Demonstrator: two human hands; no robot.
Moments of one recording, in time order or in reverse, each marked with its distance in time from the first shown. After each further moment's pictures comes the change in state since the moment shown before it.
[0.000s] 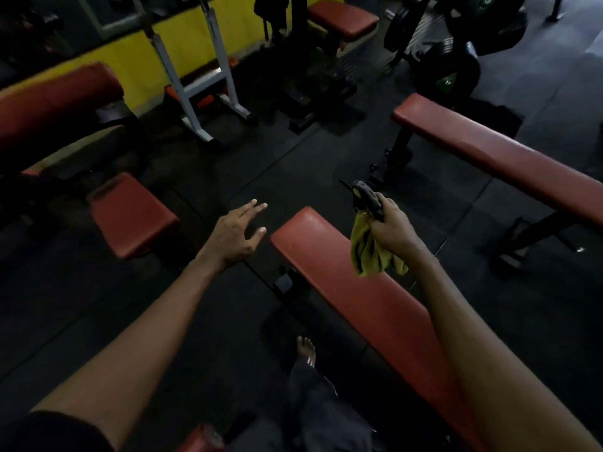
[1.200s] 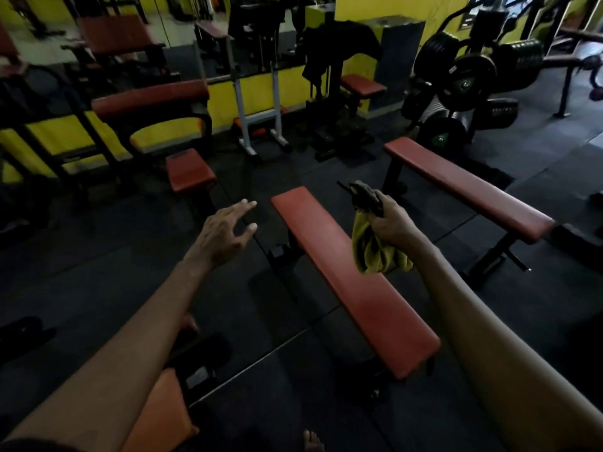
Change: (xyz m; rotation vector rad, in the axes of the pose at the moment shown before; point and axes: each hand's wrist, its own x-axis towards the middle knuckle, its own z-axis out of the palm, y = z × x) left_hand -0.466 0.359 0.054 -0.006 0.351 -0.126; right_hand -0.453 0.119 -0.205 -0.025 -0.067 -0.338
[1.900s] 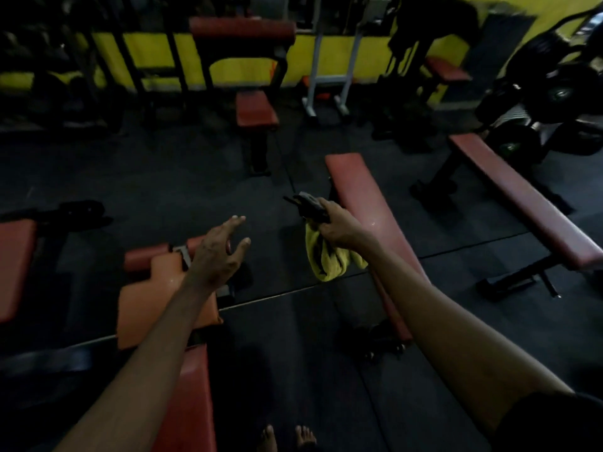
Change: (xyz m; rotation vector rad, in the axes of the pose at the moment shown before) left_hand -0.309 -0.041 0.018 -0.067 0.198 -0.406; right_hand -0.139 -0.081 0.187 -0.131 -0.528 -0.274
